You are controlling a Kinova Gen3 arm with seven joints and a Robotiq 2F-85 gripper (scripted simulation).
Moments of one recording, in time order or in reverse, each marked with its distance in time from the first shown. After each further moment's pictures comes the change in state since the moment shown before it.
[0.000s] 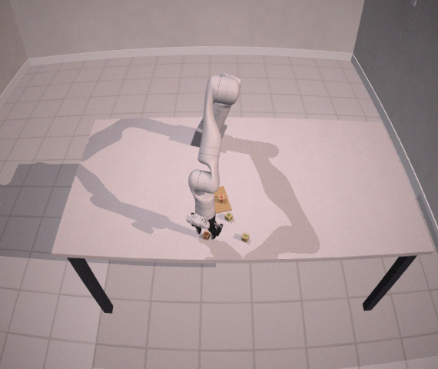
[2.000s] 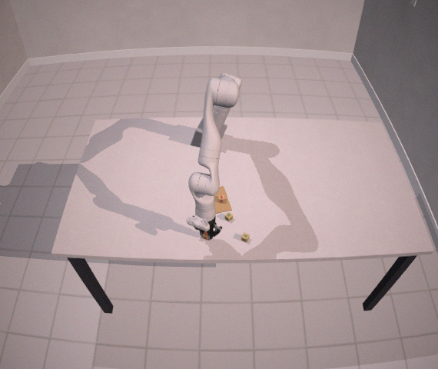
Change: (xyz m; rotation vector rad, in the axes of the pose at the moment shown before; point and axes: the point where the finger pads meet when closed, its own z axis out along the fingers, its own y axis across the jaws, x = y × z) arm -0.001 0.000 0.012 -0.001 -0.005 0.000
